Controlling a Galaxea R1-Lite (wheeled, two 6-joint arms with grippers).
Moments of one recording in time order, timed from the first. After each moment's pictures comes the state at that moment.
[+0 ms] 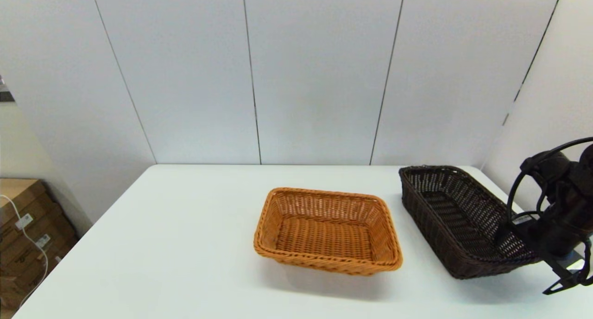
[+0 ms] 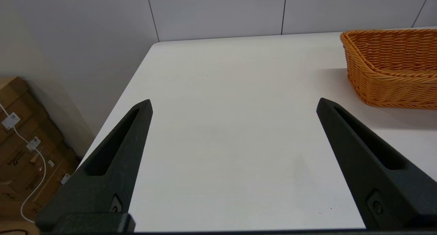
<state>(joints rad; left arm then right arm) 0.00 0.00 0.00 0.01 0.00 0.03 -0.21 1.89 -1.07 0.61 -0.03 1.06</state>
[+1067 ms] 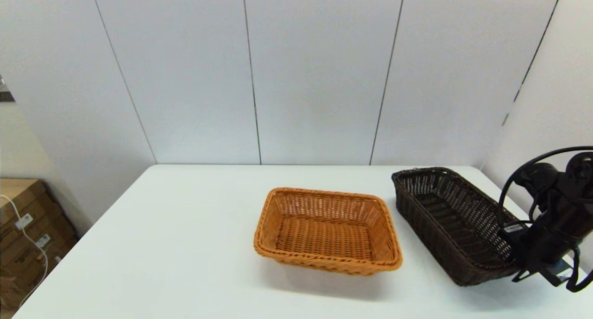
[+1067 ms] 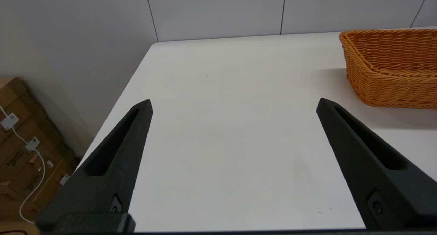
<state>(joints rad) 0.00 0.00 0.00 0.01 0.00 0.03 -0.22 1.97 -1.06 0.60 0.05 1.06</state>
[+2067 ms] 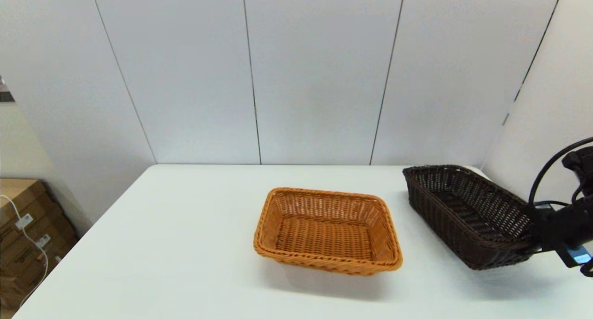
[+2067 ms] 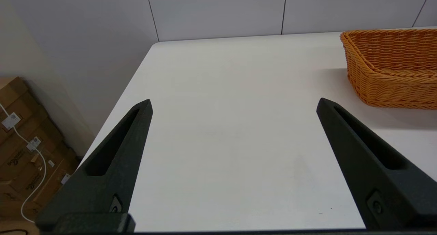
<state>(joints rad) 0.00 0.00 0.00 0.01 0.00 0.03 -0.38 1.87 -1.09 0.54 0.31 1.05</state>
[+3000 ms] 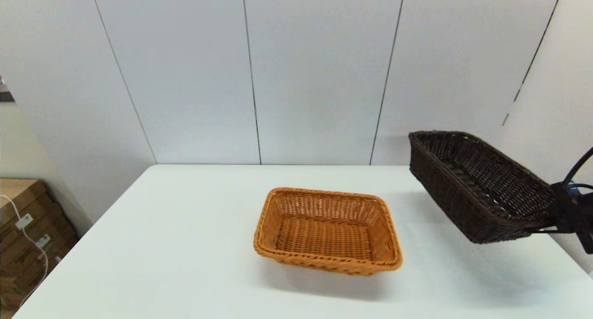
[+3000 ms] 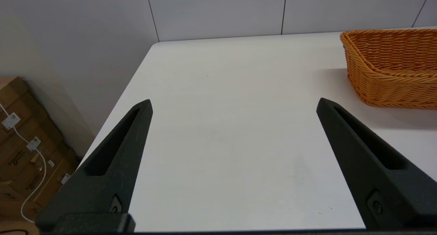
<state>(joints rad) 0.00 0.00 0.00 0.01 0.00 0.03 -0.46 1.74 -1.11 0.57 0.57 0.95</state>
